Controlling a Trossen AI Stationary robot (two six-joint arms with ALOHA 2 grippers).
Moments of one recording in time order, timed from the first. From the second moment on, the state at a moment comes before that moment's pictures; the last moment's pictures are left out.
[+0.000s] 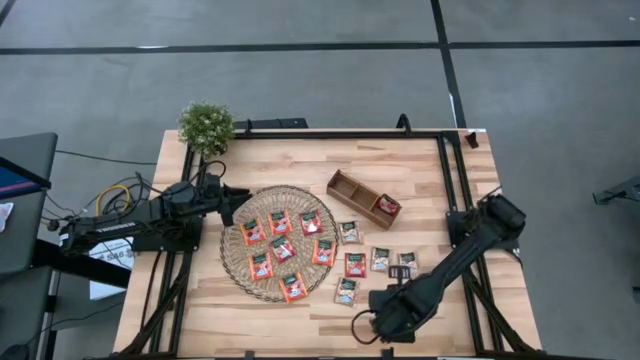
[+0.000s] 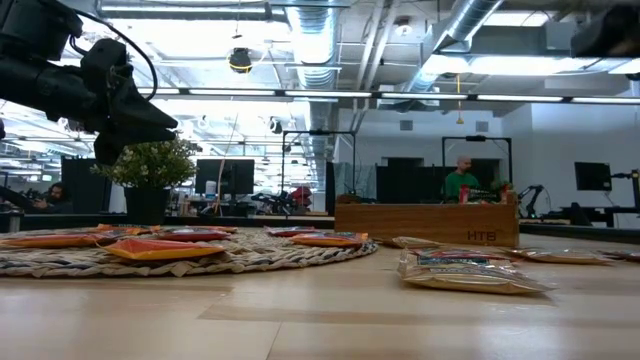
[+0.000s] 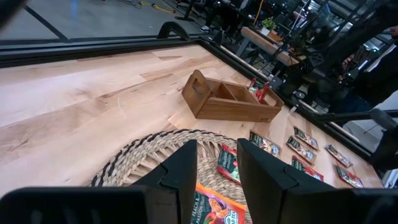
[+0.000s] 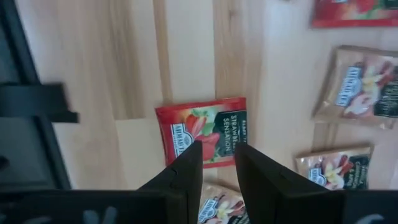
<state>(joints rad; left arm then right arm) 0.27 0.14 0.06 -0.08 -0.10 -0.51 0.74 1.92 1.45 -1.11 0.00 0.71</state>
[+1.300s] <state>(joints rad) 0.27 0.14 0.06 -0.08 -0.10 -0.51 0.71 1.95 1.21 -0.89 -0.06 0.71</state>
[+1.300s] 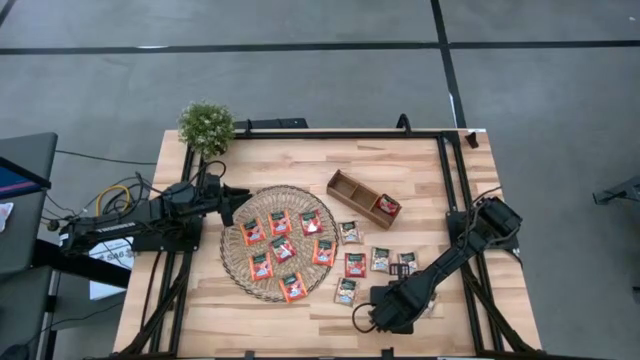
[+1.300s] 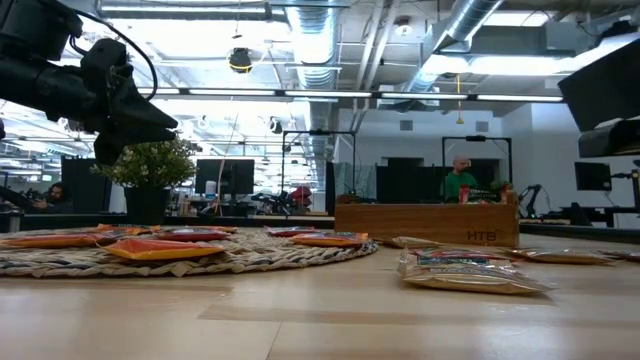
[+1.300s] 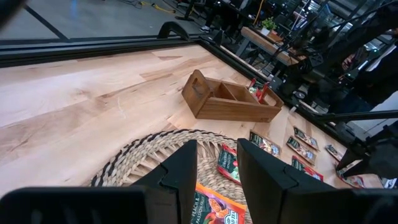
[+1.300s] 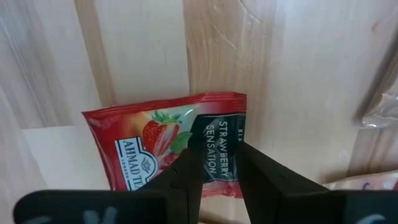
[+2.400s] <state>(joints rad) 0.27 0.14 0.06 -0.08 -0.10 -0.51 0.64 1.82 1.41 -1.23 0.03 0.73</state>
